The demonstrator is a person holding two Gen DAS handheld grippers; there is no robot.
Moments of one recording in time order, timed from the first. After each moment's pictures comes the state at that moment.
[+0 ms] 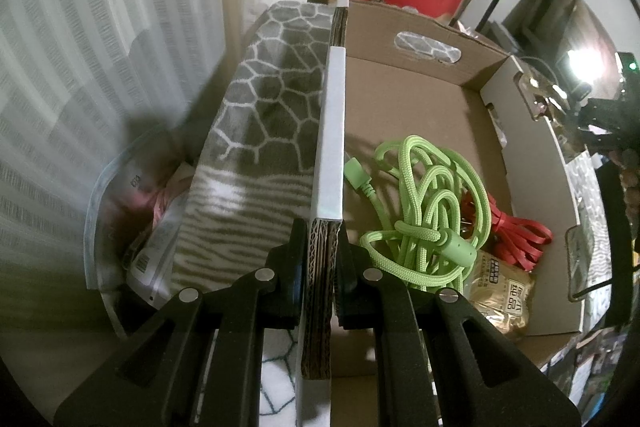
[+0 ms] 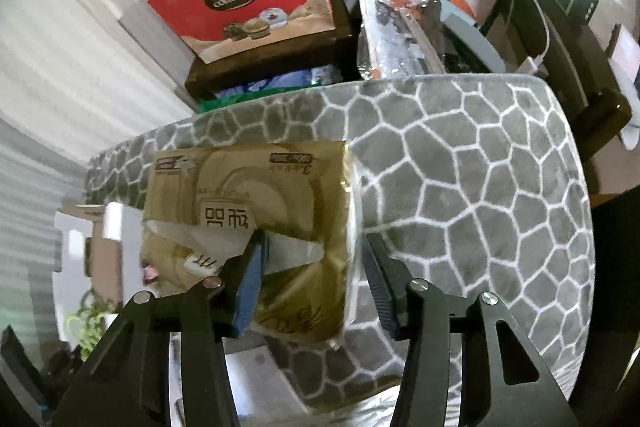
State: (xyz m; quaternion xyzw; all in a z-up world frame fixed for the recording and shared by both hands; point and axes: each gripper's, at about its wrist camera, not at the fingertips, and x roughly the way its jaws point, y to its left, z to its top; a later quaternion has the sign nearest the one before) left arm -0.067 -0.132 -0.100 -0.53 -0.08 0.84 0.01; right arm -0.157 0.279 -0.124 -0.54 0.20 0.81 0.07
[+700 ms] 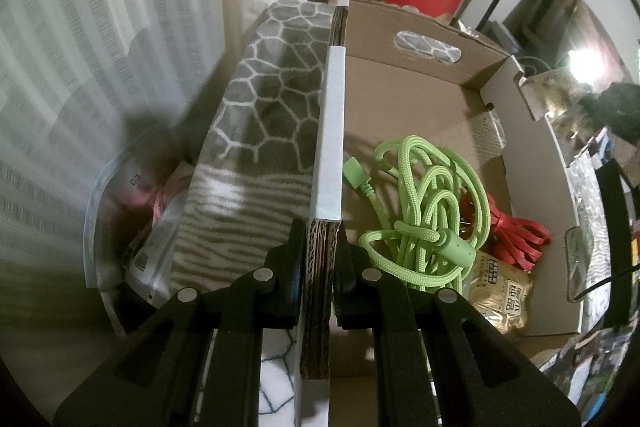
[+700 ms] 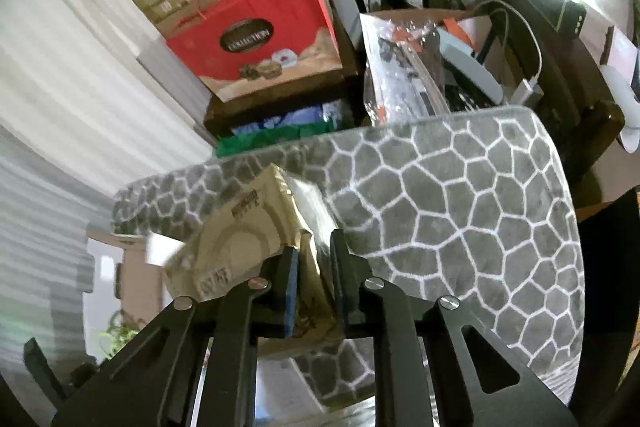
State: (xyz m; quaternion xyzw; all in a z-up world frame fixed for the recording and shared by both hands) left arm -0.067 -0.131 -0.101 -0.53 -0.08 0.84 0.02; right arm -0.151 0.286 -0.076 -0.48 0.22 0.85 0.07
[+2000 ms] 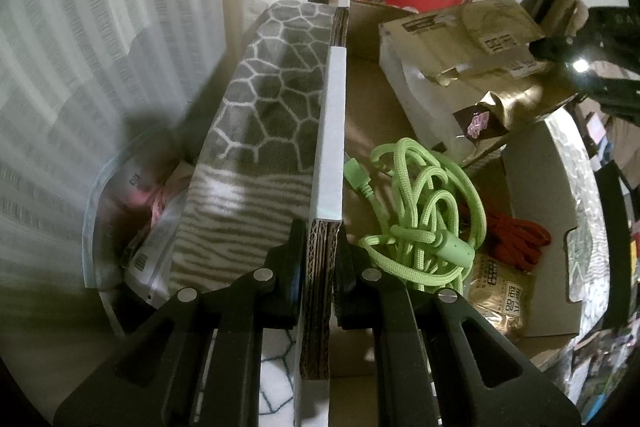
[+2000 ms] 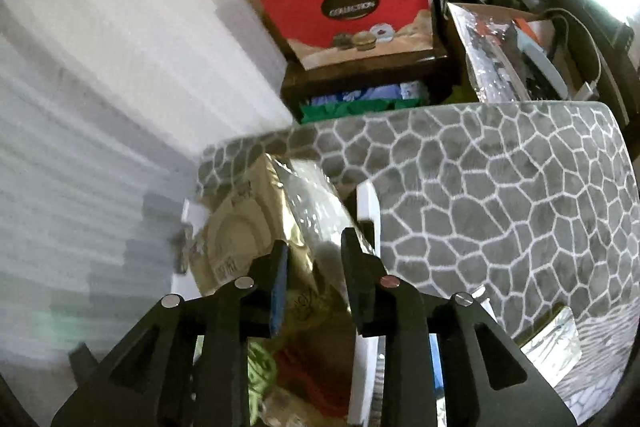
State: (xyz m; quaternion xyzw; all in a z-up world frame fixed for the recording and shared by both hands) left arm -0.066 -0.130 -0.102 -0.53 -0.09 0.84 0.02; right arm -0.178 0.131 -0.064 -0.51 0.19 0.84 0.01
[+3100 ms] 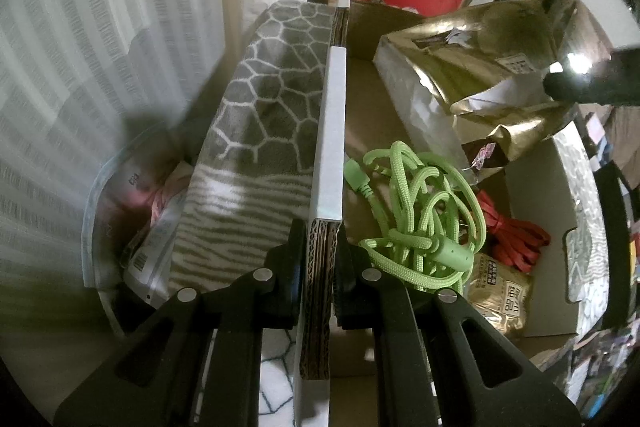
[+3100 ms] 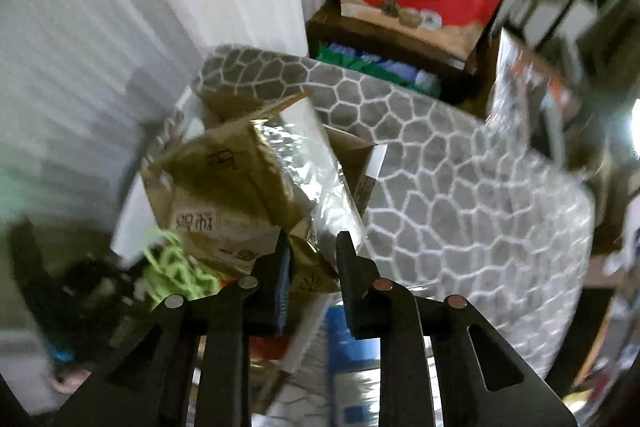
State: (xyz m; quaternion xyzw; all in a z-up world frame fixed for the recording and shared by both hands) left arm -0.066 -0.129 -0.101 -0.53 -0.09 0.84 0.02; right arm -0.184 0.116 -0.072 -0.61 0.06 0.79 -0.06
